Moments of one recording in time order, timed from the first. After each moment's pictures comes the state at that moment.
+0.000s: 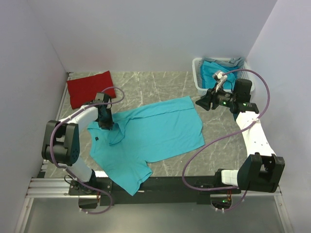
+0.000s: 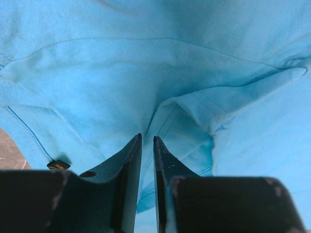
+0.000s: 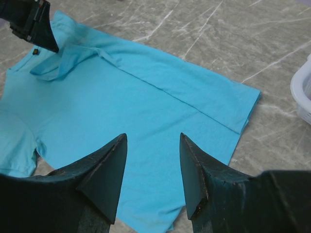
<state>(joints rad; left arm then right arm) -0.16 1.62 1.00 -0.59 -0.02 -0.38 -0.11 1.27 1.07 -0.37 -0.92 -0.24</state>
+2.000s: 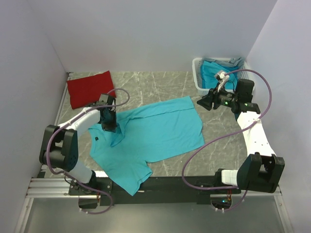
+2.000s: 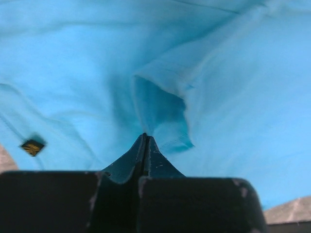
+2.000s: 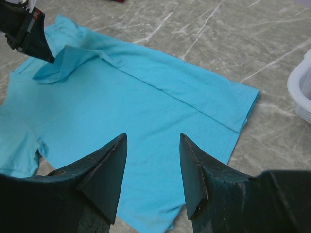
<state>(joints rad) -0.23 1.55 0.98 -0.65 0.02 -0.36 -0.14 1.27 1.07 -0.37 -0.95 -0.24</state>
